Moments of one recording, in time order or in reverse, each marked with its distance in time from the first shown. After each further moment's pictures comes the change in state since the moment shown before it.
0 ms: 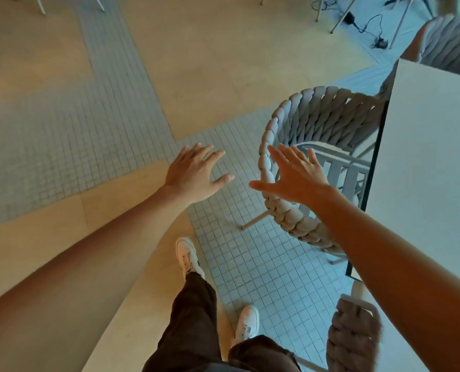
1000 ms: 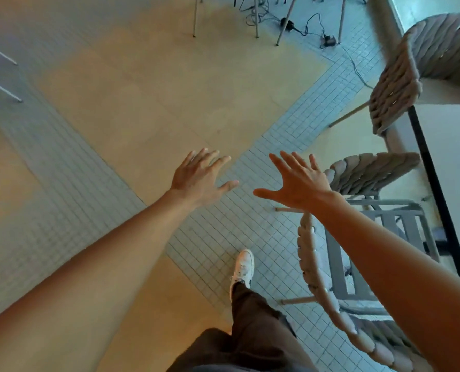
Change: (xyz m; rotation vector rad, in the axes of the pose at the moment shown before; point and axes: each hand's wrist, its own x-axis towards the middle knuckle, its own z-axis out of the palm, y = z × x) left_hand 0.475 -0.178 -0.080 0.084 -0.054 0.384; right_hand 0.400 0.064 -0.081 0.127 0.002 0.354
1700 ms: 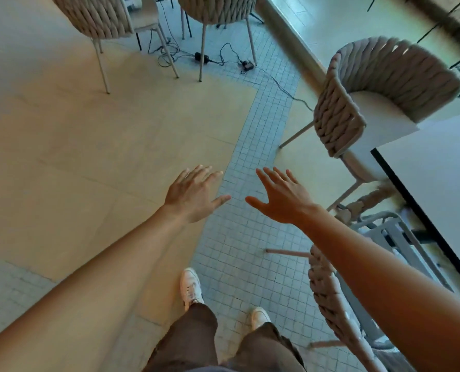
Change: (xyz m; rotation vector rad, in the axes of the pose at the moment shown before) left_hand 0.321 -0.088 -0.052 -0.005 -0.040 0.367; right_hand 0.219 0.046 -0.084 0.100 0.024 0.322
